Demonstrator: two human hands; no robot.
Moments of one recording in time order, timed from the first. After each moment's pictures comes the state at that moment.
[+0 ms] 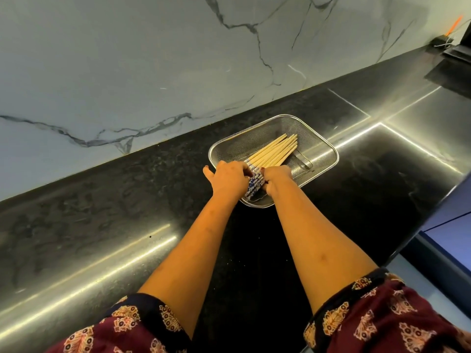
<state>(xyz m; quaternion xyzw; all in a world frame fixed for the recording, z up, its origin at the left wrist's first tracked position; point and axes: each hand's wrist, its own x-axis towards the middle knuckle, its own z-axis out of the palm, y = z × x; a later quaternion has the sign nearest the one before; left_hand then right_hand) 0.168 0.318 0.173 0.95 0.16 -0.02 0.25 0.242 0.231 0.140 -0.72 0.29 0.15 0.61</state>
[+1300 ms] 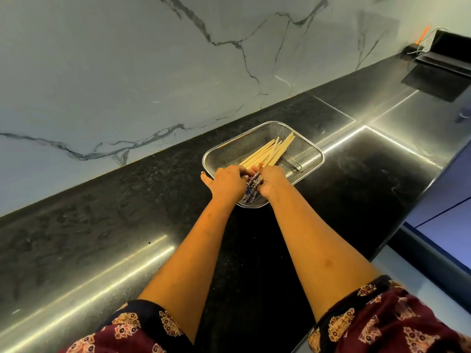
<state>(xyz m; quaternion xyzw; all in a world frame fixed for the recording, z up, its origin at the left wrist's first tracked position) 0.162 0.305 0.183 0.94 0.17 0.00 0.28 0.210 0.224 0.181 -0.55 0.27 0.17 0.77</state>
